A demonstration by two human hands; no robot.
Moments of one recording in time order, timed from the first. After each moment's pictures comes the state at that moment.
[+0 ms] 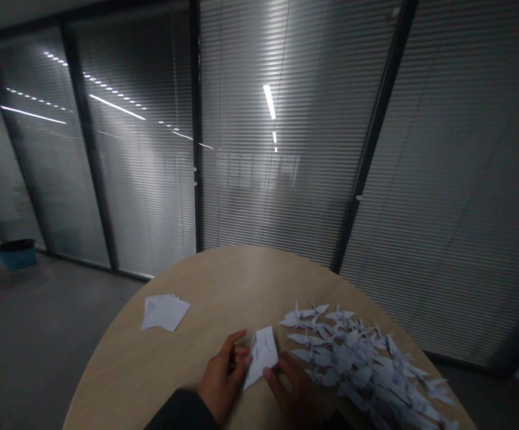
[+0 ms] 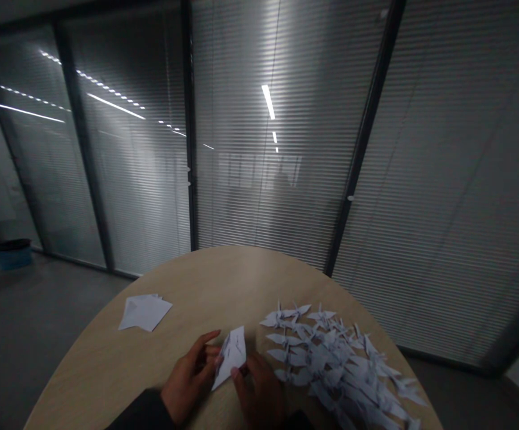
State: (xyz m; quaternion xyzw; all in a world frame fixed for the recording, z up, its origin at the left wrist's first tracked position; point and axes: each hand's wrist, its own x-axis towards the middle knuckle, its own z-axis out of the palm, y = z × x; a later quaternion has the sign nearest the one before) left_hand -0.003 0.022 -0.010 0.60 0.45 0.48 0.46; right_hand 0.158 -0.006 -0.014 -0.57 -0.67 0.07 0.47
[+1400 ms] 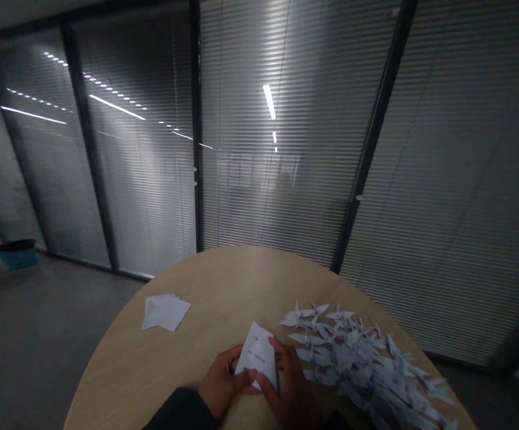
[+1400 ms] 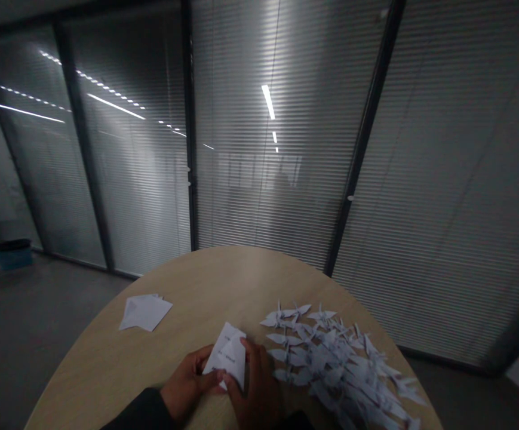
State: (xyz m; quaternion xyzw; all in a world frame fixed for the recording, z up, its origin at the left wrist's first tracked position) left_hand 0.001 0.015 0.007 0.51 0.30 0.42 0.69; right_hand 0.148 -0.002 -0.041 -0.56 -0.63 0.05 0.54
